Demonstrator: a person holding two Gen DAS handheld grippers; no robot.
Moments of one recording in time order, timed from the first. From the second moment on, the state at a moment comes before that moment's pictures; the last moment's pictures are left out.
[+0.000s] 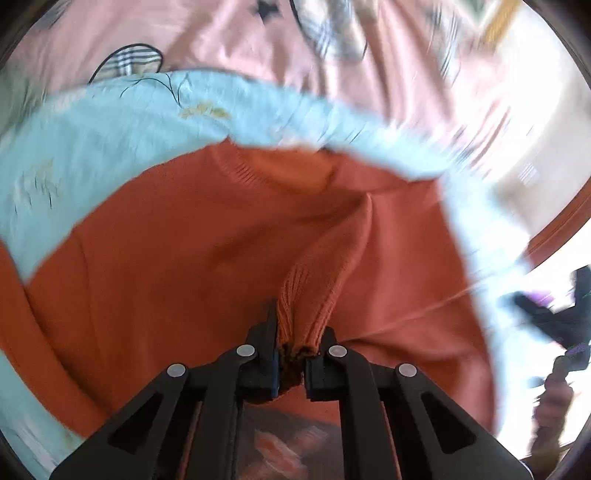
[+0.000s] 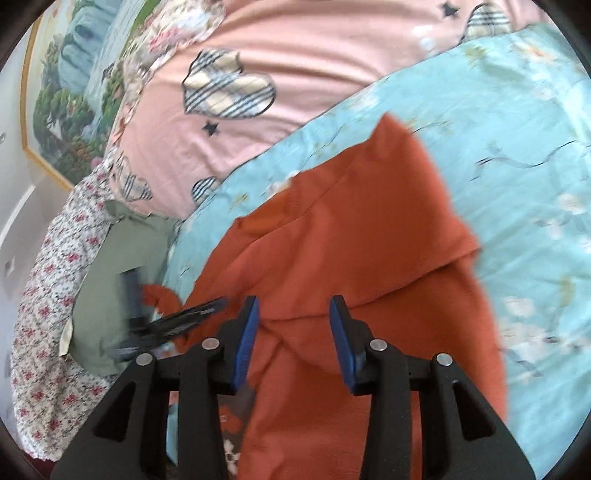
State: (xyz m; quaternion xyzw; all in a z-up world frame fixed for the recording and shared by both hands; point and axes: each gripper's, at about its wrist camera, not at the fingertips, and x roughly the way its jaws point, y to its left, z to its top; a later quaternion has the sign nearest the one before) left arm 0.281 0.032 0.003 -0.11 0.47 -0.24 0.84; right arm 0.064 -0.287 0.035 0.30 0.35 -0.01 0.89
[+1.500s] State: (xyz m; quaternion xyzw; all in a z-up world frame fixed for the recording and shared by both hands) left arm 0.290 0.104 -0.058 -0.25 0.55 -0.19 0.78; right arm 0.184 -0.375 -0.016 0.16 0.45 -0.14 0.87
